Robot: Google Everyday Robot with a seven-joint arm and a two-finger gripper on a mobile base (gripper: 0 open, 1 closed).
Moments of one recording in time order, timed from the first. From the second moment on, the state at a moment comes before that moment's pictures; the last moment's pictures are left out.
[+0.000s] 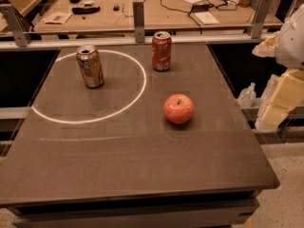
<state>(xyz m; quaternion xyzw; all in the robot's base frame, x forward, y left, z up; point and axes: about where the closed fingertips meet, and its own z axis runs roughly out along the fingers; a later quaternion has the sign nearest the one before) 0.442 -0.216 0.975 -0.60 0.78 0.00 0.18</state>
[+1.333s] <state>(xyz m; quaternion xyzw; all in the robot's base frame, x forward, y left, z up) 0.514 -0.215 0.940 -0.51 0.75 0.17 0.39</state>
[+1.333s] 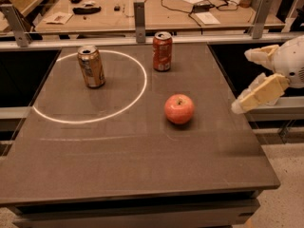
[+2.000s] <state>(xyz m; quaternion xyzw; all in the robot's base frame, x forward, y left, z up) 0.556 -0.203 0.923 -0.49 0.72 0.21 0.44</state>
